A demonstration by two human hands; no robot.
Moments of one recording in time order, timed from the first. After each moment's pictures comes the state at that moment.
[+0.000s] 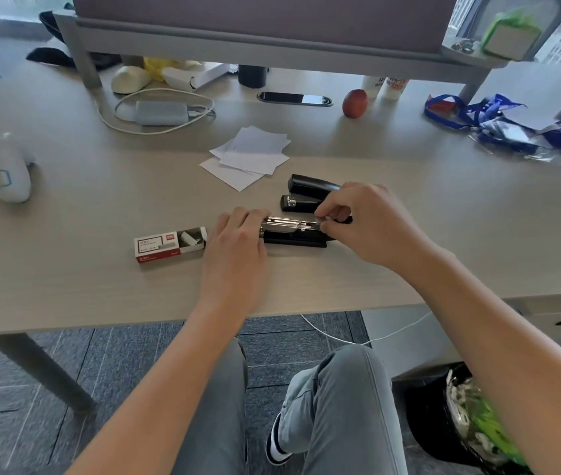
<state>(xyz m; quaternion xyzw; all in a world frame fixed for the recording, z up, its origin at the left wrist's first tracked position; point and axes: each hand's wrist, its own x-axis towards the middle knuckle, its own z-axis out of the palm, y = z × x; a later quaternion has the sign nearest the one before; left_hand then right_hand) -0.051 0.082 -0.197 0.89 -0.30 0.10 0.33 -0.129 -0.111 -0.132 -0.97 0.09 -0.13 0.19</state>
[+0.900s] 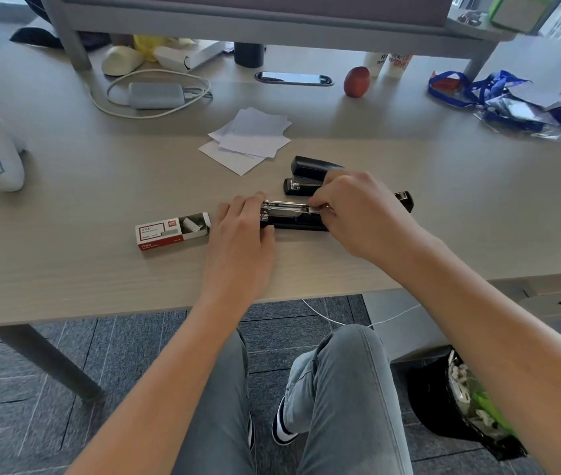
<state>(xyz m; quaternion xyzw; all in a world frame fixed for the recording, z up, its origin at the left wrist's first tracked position) -0.057 0.088 -0.194 0.89 -0.29 0.05 0.36 -0.123 -0.081 -0.136 -0.99 0.06 -0.11 0.06</state>
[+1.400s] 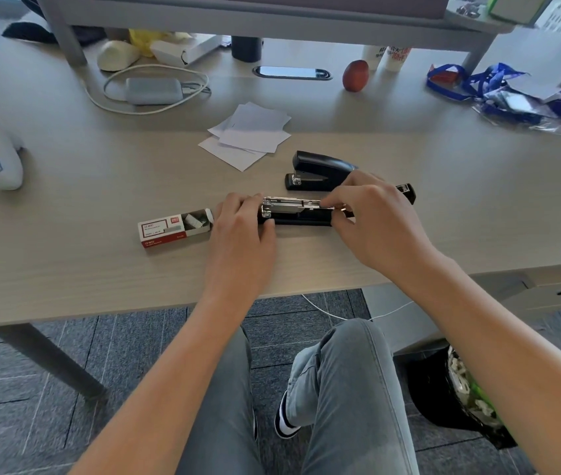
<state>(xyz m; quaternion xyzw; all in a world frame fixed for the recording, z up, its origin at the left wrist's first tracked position) -0.056 0.092 -0.195 0.87 -0.27 0.06 0.41 -0.148 -0.076 -0.148 -0.96 0.14 -0.19 0.12</state>
